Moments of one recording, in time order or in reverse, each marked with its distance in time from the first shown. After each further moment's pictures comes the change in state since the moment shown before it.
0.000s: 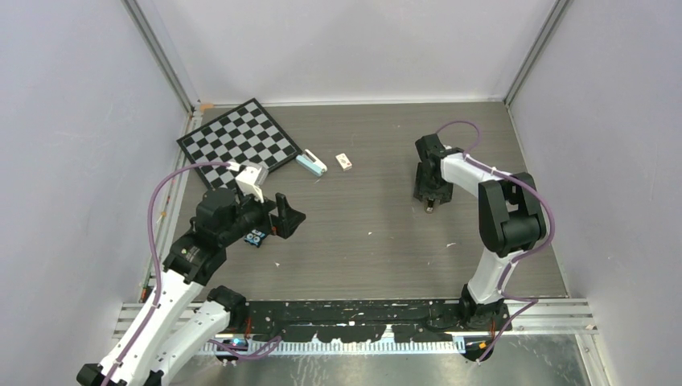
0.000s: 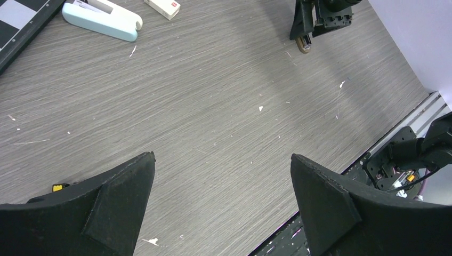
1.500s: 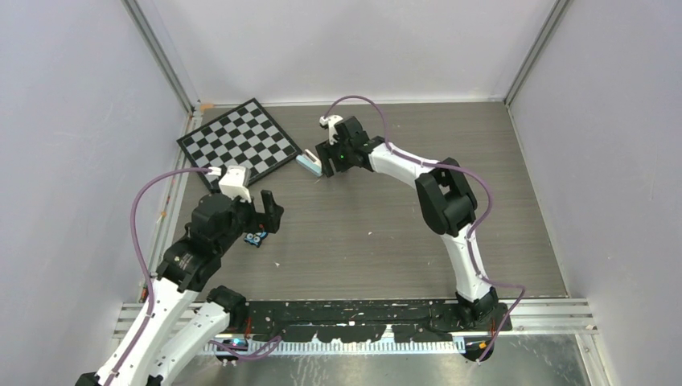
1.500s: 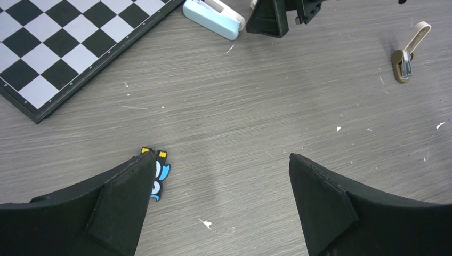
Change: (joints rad) left arm -0.002 -0.053 0.014 -0.112 -0.345 0.019; right arm 0.380 0.402 0.557 0.346 -0.372 -0.341
